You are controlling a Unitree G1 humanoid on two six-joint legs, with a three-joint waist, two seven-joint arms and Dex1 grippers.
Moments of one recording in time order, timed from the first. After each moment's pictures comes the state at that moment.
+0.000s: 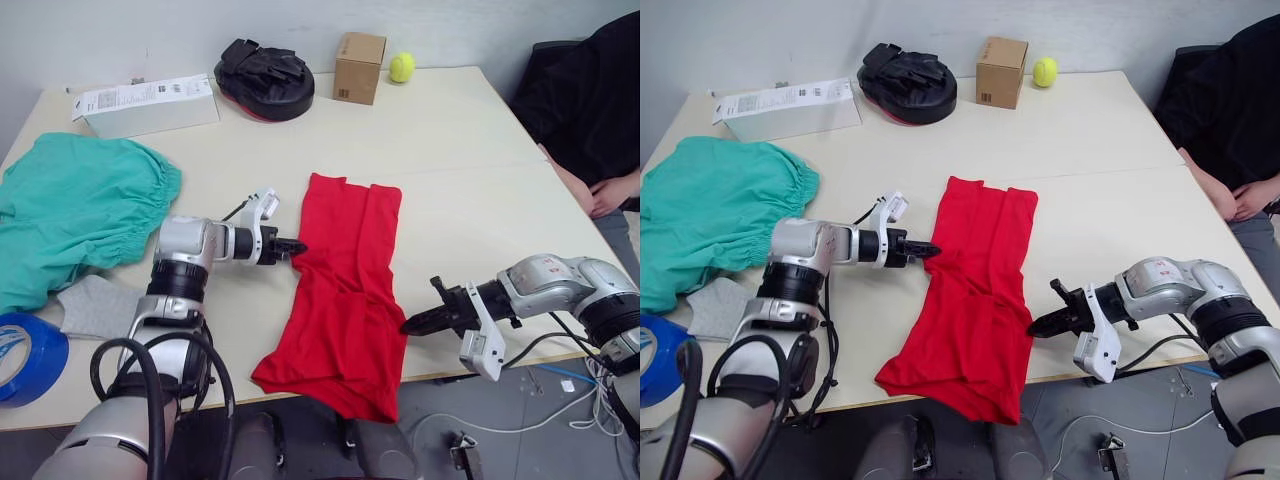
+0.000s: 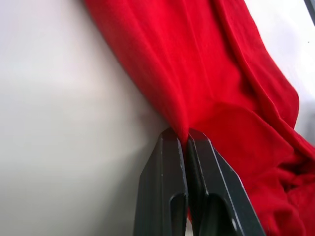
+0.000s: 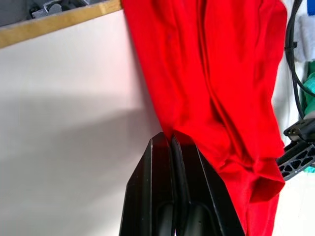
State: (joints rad) left arm -0.86 0.32 0.05 0.41 -0.19 1.20 -0.79; right arm -0.77 -0.92 0.59 0.65 -0.49 -1.54 0.64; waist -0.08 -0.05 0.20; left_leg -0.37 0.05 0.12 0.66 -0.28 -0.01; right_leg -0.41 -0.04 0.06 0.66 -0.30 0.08
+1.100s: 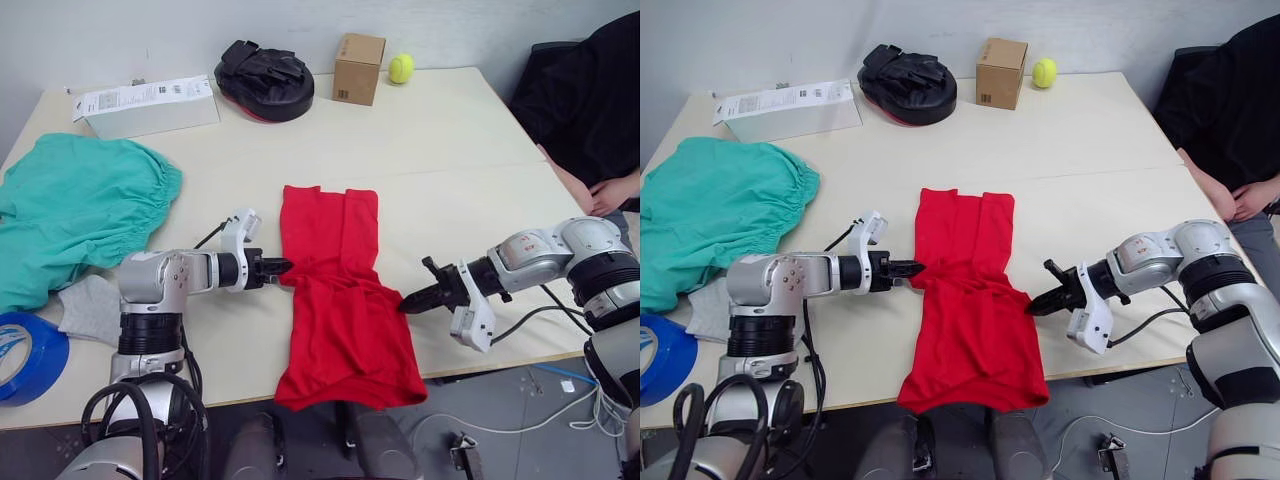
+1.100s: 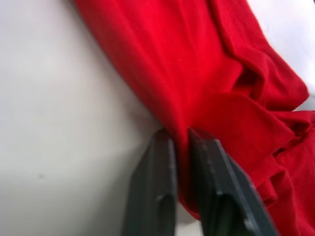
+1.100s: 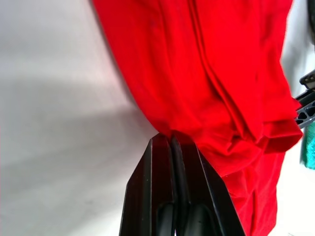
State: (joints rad) left arm -0.64 0.38 0.14 0.03 -0.43 1.37 -0.56; right arm -1.01 -0.84 0.63 0.89 -0.94 -1.61 0.26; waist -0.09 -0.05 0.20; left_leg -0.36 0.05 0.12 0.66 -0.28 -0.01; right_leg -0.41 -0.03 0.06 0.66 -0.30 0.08
